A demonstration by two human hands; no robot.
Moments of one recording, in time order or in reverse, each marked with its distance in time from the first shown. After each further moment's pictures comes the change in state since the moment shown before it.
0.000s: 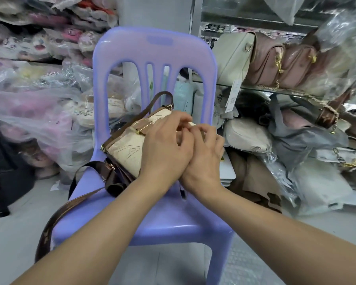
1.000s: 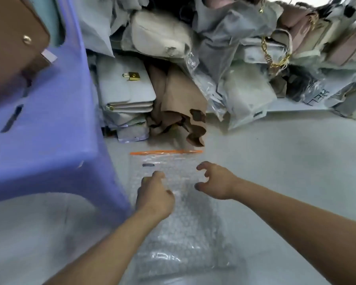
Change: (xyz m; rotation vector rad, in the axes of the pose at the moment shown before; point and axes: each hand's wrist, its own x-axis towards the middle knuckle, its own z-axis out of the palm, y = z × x) left_hand -0.261 -0.005 0.223 0.205 -1.049 -0.740; right_hand -0.161 0.314 -0.111 -0.298 -0.964 0.709
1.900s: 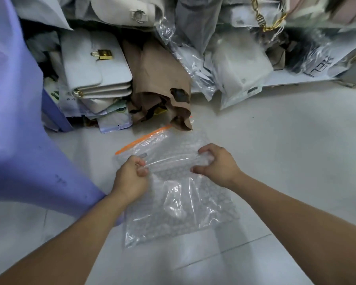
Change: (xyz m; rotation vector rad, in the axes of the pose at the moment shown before) left_hand 0.058 -0.029 0.033 -0.183 0.169 0.070; right_hand 0.037 0.075 0.026 0.443 0.292 -0.002
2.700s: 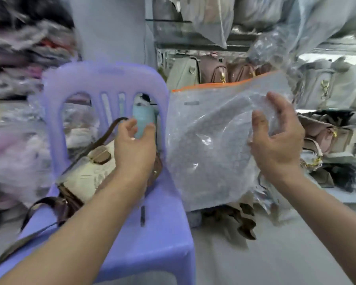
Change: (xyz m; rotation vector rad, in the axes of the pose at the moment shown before) left_hand -0.068 0.195 -0.344 -0.739 0.701 0.386; right_hand -0.086 -0.341 -0.125 0.523 0.854 -0.925
